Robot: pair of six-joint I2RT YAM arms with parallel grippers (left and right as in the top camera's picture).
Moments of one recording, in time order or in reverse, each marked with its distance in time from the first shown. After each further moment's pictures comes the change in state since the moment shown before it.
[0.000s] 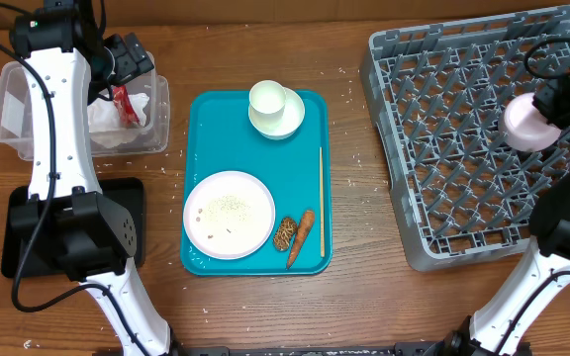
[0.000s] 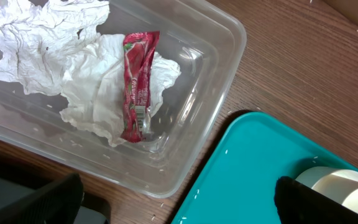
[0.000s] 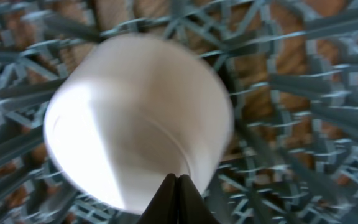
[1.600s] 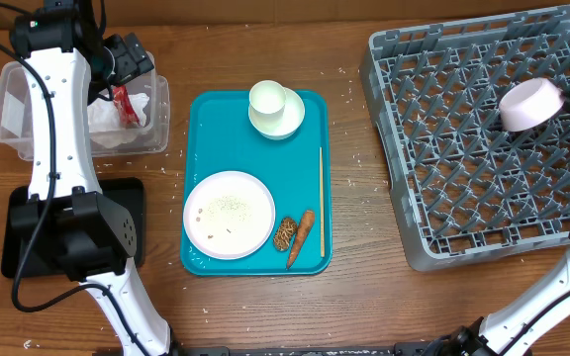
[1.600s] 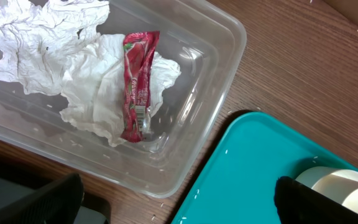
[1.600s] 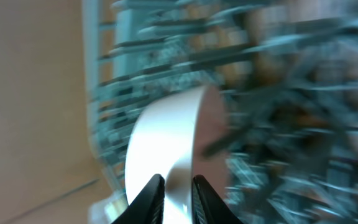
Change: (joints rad) left arm 0.000 0.000 0.000 0.000 0.000 0.000; right arm -0.299 0.061 -0.021 0.165 -0.904 -0.092
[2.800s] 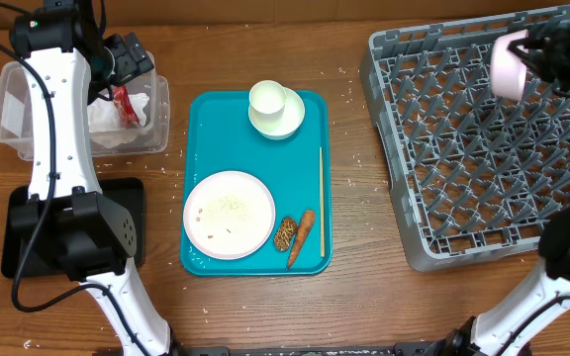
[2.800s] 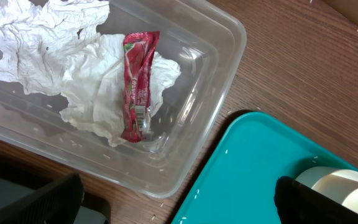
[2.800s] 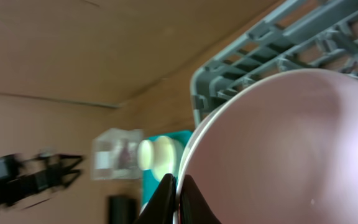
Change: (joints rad) left arm 0.000 0.000 0.000 0.000 0.000 0.000; right arm 0.228 -0.203 -0.032 0.036 -0.298 -0.242
